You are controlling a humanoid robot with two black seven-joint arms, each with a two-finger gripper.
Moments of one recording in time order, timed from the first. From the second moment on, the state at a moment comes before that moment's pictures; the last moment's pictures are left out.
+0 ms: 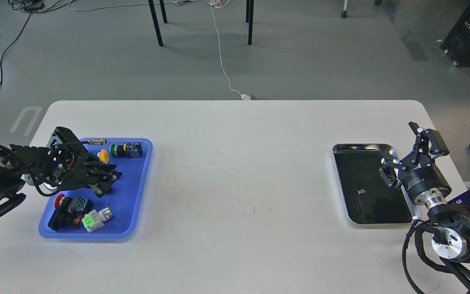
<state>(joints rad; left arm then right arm) -0.79 0.69 -0.22 -0.89 2.18 -0.12 -0.49 0.21 -0.49 0.91 1.07 -0.26 0.14 0.49</state>
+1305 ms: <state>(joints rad) -0.14 0.12 -1.17 -1.23 0.85 -0.14 -0.46 0.34 -0.49 0.88 1.15 -0.26 0.16 0.49</state>
